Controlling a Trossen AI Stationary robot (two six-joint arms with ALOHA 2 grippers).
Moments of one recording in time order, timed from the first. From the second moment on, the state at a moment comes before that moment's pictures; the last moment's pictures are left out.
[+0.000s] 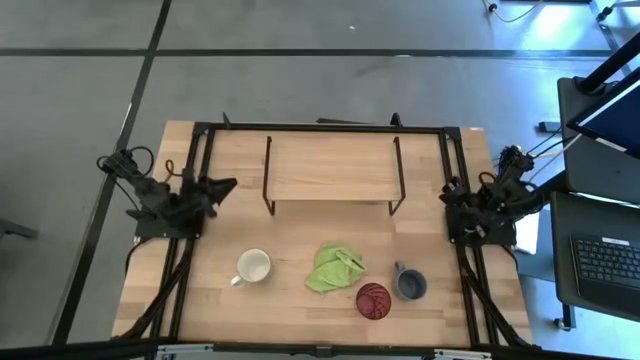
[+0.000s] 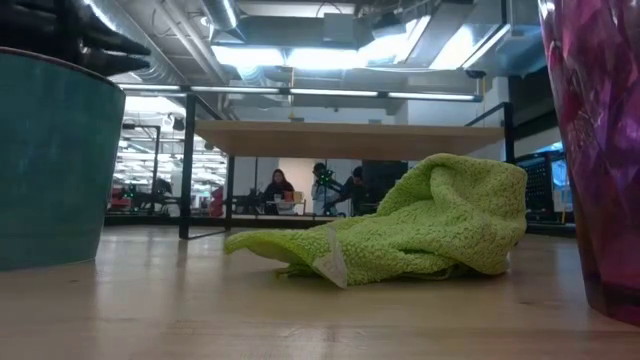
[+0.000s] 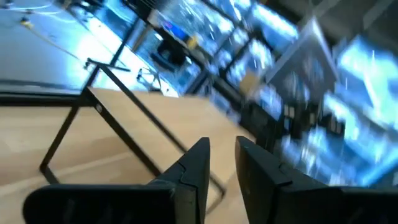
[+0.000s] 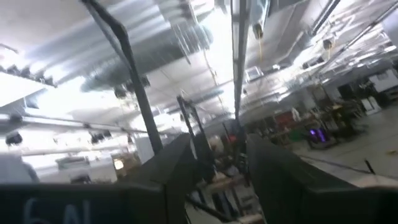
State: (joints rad) left arm -0.63 0.04 0.16 0.01 -1.18 -0.60; right arm 0.90 0.01 0.01 0.83 0.74 -0.17
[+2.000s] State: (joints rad) left arm -0.24 0.77 1.18 -1.22 -0.14 -0.16; right arm 0.57 1.95 2.04 -1.57 -0.07 1.46
